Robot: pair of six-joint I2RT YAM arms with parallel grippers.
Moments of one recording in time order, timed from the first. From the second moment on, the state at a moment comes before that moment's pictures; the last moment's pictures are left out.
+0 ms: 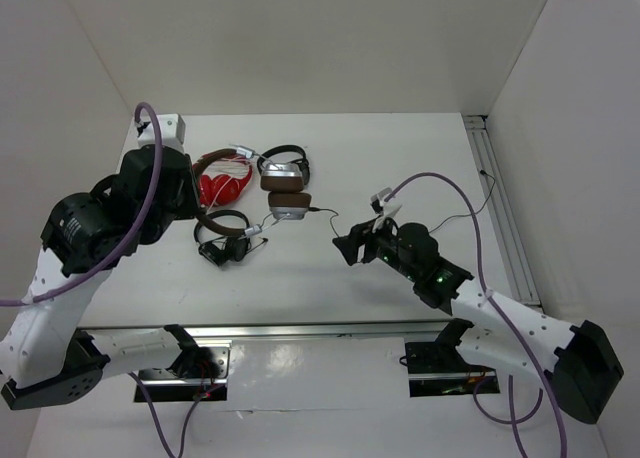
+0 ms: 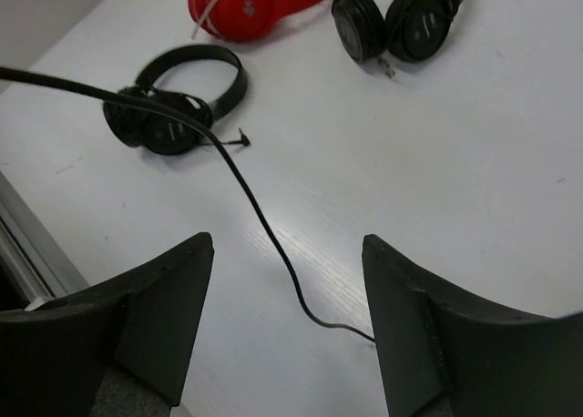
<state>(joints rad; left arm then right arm) -0.70 1.13 1.82 -1.35 -0.59 -0.53 0.75 0.86 0.47 0.22 0.01 0.27</state>
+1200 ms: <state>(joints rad) -1.02 1.27 1.38 -0.97 -0.31 -0.10 0.89 0.75 0.90 -0.33 0.29 0.27</state>
